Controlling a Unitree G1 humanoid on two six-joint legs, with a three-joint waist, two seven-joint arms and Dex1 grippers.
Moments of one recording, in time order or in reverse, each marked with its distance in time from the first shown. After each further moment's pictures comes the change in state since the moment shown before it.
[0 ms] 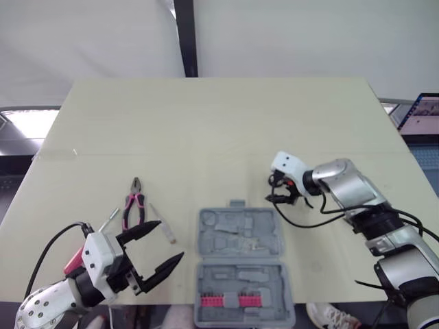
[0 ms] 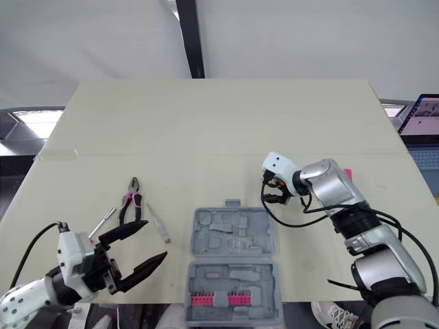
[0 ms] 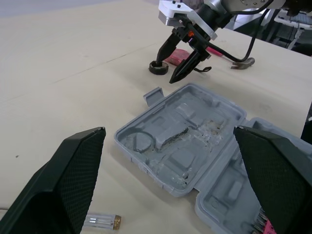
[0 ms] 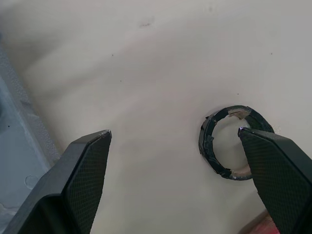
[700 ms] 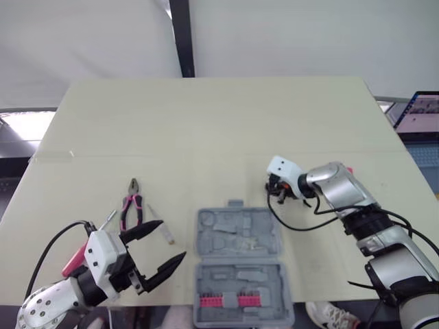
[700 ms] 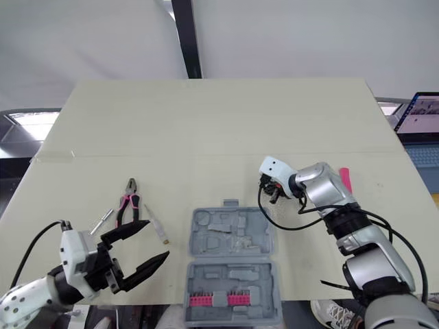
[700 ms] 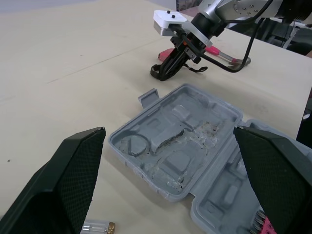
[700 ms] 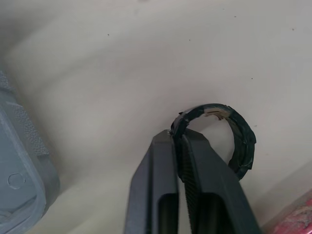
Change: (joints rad) left arm -0.005 0.001 -0.004 -0.031 -0.002 0.038 0.016; right arm -0.001 0.046 -0.005 0.062 -0.061 -0.037 0.001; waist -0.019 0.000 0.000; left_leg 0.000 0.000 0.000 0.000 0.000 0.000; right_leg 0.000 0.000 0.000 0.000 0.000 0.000
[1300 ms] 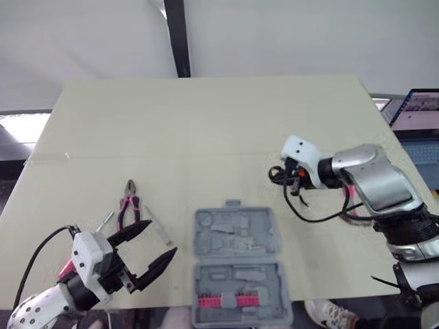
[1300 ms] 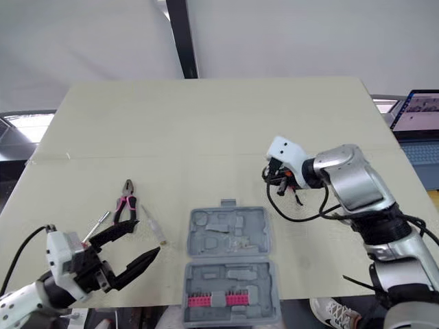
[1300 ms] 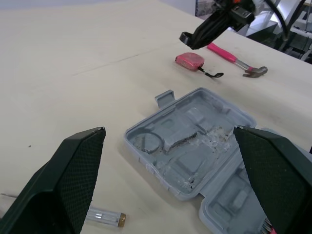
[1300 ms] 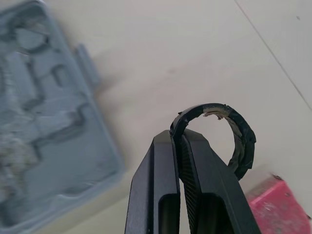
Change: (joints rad) left arm 0.074 -0.040 0.091 0.000 -0.072 0.003 0.036; right arm 0.086 -0.169 -0.143 -0.629 0.228 0.390 0.149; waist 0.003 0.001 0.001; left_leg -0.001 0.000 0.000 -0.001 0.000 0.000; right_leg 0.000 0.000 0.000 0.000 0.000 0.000
